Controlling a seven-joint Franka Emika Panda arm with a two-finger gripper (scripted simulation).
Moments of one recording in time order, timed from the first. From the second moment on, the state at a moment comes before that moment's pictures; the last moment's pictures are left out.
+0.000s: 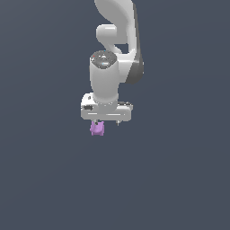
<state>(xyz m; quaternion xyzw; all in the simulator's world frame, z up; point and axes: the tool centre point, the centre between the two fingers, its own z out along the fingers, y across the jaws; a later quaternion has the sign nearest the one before) 0.003 -0.037 0.175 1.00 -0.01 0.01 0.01</state>
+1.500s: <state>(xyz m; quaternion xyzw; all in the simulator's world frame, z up) -0.054 -0.100 0.091 1.00 -0.03 0.00 0.00</state>
